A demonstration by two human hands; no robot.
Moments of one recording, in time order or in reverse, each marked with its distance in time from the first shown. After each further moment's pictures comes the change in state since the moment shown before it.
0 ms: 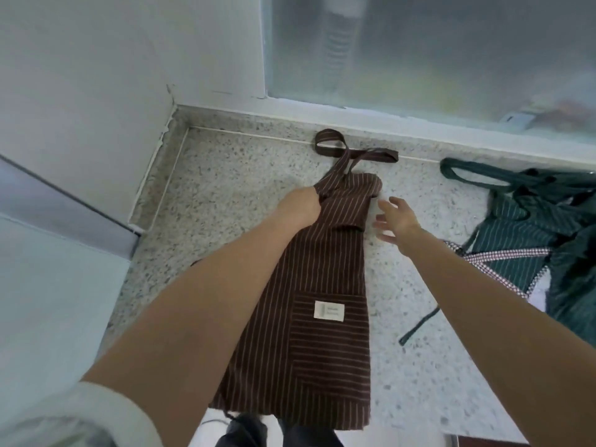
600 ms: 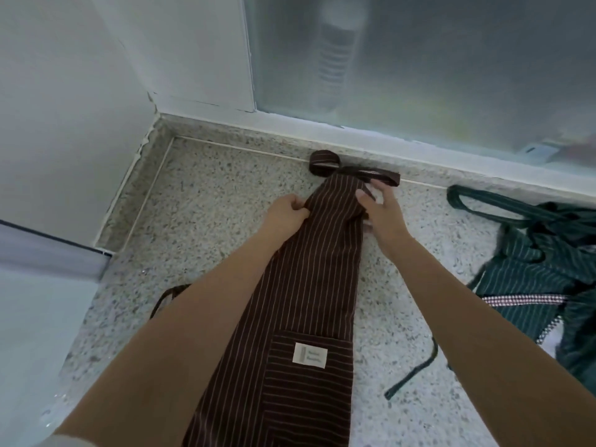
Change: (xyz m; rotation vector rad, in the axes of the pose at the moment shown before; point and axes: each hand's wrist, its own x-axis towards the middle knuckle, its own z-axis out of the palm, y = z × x) left_hand 0.051 -0.008 0.003 -0.589 0.114 -0.253; right_hand 0.055 -0.040 0.014 0.058 -0.141 -0.304
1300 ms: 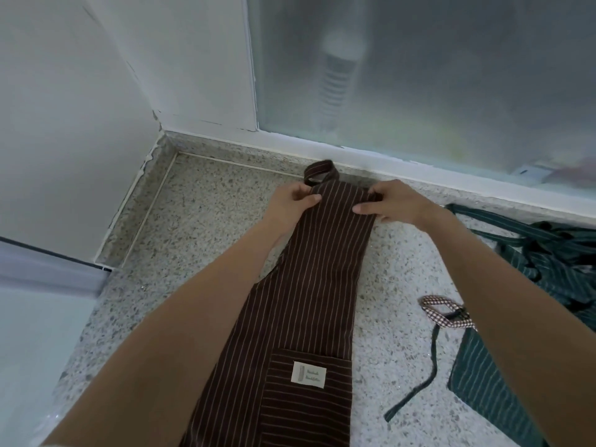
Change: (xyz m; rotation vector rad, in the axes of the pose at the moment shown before) left_hand 0.007 0.033 -0.021 -0.350 -0.007 0.180; right_hand 0.024 -0.078 -0.027 -0.737 -0.358 -0.031
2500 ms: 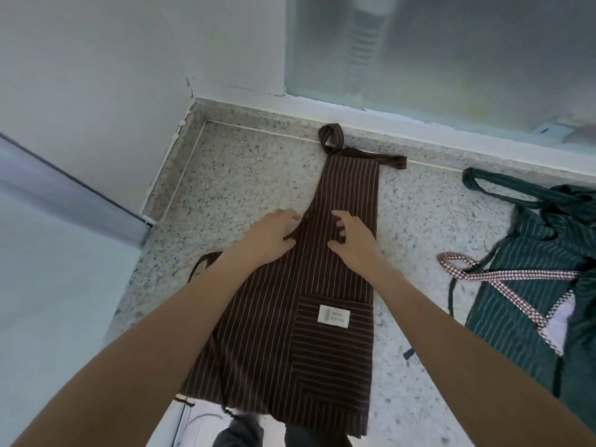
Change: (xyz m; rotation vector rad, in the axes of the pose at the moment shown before) left_hand -0.104 -0.069 -0.059 0.875 -0.241 0.062; right_hand -0.066 0.016 0.168 -0.076 0.139 -0.128
